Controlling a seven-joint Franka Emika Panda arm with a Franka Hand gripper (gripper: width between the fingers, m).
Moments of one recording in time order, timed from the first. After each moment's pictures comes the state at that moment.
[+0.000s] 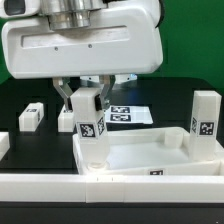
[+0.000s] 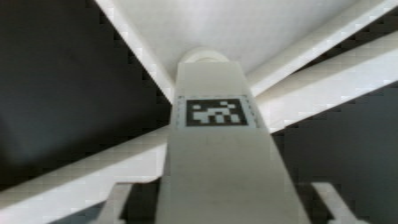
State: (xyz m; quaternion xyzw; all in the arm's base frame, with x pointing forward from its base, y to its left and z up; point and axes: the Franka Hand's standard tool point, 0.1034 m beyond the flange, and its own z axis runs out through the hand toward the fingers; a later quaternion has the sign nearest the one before) arm 0.644 -0.063 0.117 -0.96 0.27 -0.01 0.06
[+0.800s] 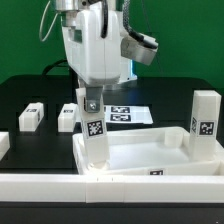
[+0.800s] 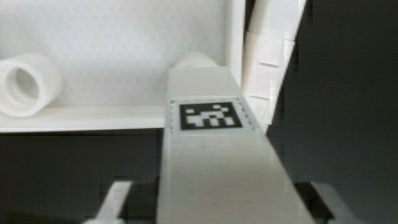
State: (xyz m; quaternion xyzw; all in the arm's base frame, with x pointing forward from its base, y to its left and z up) arm 0.635 -0.060 0.117 -0.76 0.65 -0.03 0.04
